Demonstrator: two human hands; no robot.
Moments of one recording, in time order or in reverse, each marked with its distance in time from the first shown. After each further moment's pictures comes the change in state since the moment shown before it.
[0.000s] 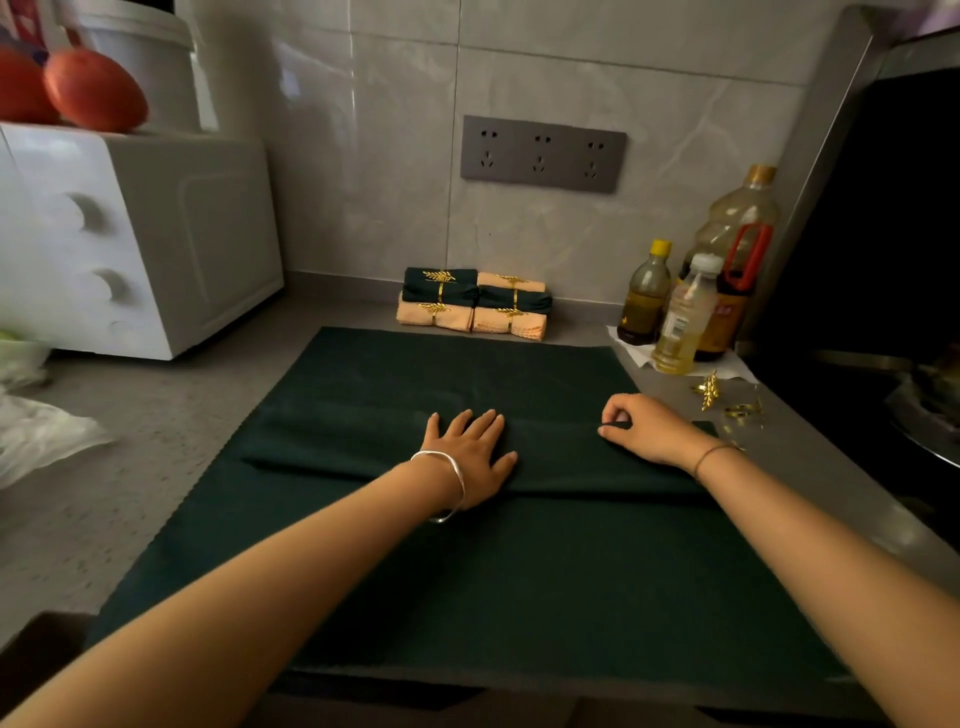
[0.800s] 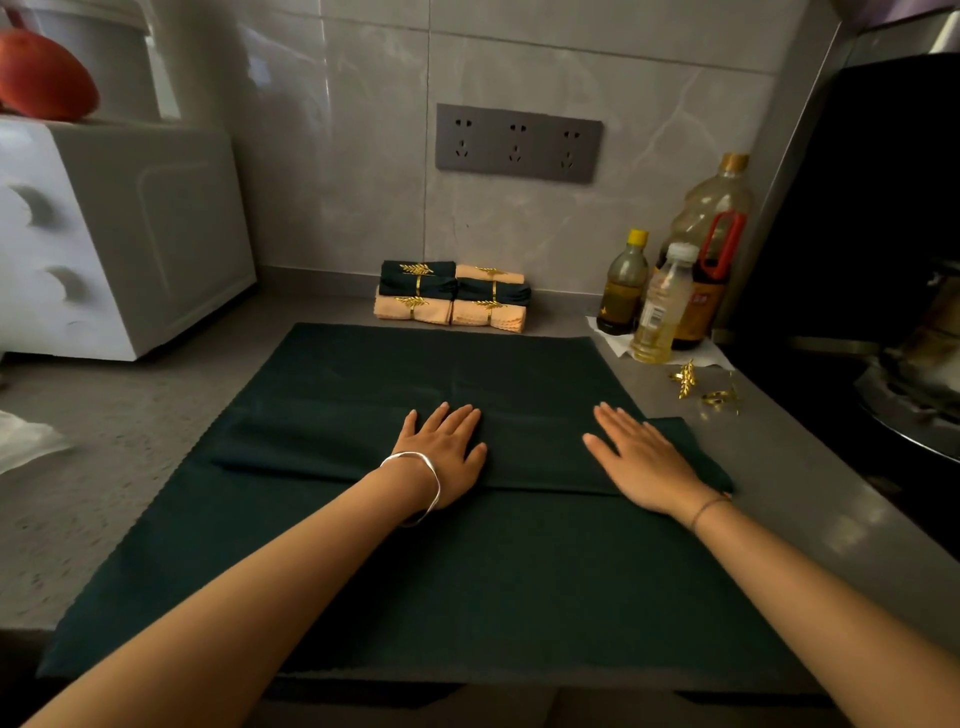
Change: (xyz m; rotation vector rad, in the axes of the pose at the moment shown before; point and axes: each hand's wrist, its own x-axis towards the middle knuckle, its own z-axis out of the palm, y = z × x) left_hand 0.001 -0.003 0.008 -0.036 0.064 -0.004; right_hand -0.036 0.020 0.032 -0.178 -0.024 0.022
